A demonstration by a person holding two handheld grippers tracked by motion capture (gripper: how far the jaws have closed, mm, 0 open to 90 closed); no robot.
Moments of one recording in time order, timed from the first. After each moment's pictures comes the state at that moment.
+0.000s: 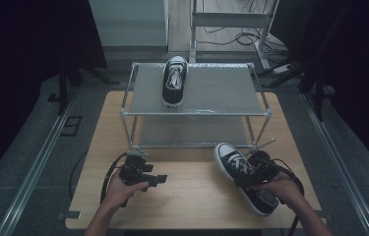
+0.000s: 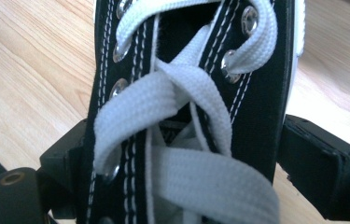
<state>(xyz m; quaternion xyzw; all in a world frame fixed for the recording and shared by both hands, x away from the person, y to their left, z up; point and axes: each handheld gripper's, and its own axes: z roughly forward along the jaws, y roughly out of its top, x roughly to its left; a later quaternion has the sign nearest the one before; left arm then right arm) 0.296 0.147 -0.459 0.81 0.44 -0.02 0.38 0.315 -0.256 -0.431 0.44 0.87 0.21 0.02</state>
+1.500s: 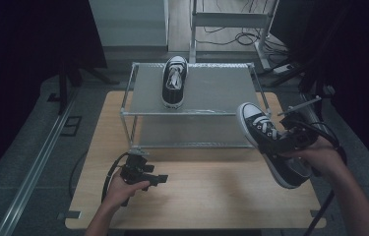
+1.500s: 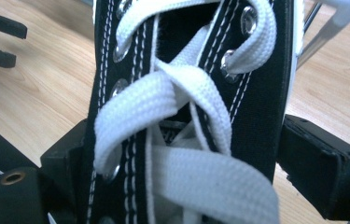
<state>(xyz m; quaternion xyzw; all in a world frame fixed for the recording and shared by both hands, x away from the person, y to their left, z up) 0.302 0.147 -0.464 0.81 0.44 -0.03 0.38 0.334 -0.290 -0.289 0.46 0.85 0.25 0.07</state>
